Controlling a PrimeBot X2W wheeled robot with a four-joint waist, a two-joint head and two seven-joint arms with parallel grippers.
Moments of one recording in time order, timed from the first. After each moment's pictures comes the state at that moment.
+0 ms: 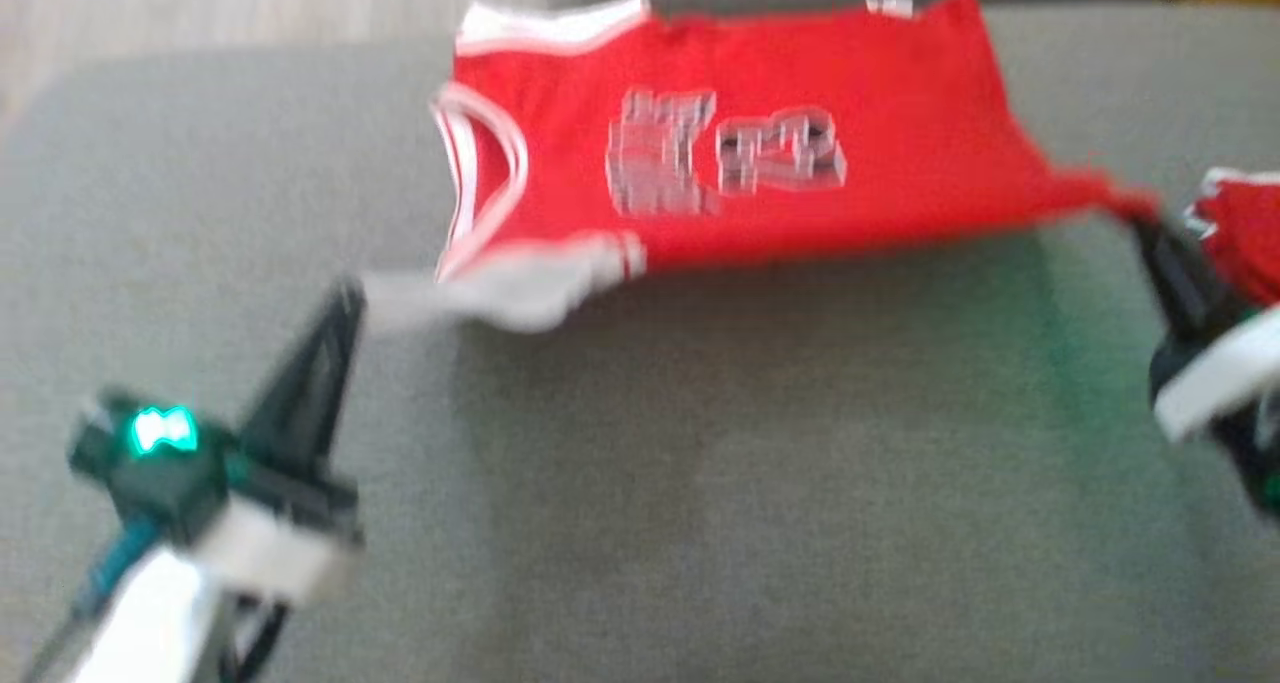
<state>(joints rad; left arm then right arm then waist) -0.24 0.44 -0.37 0.10 -0.36 -0.13 -0.26 -0.53 -0.75 0.76 0.45 1.09 0.13 -0.21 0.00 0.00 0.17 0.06</state>
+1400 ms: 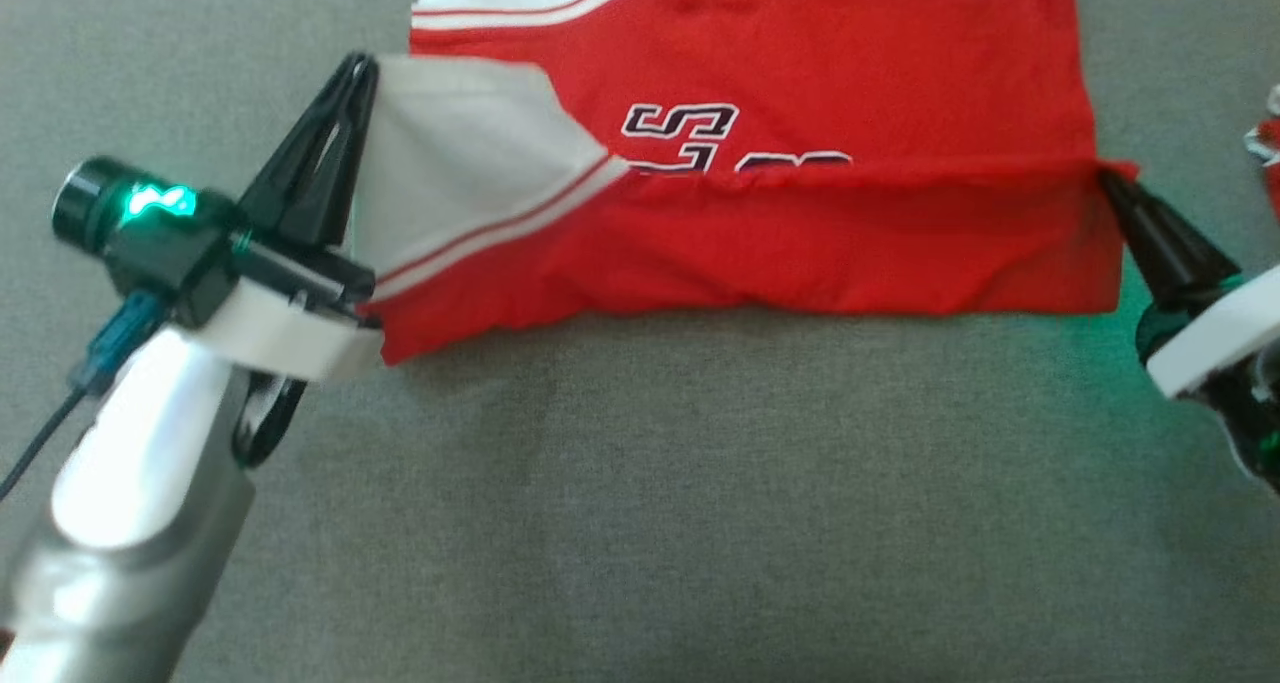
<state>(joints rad) -0.59 0.40 -0.46 0.24 -0.36 -0.13 -0.25 -0.55 -0.76 0.77 0.34 1.20 0.13 -0.14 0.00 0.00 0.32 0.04</state>
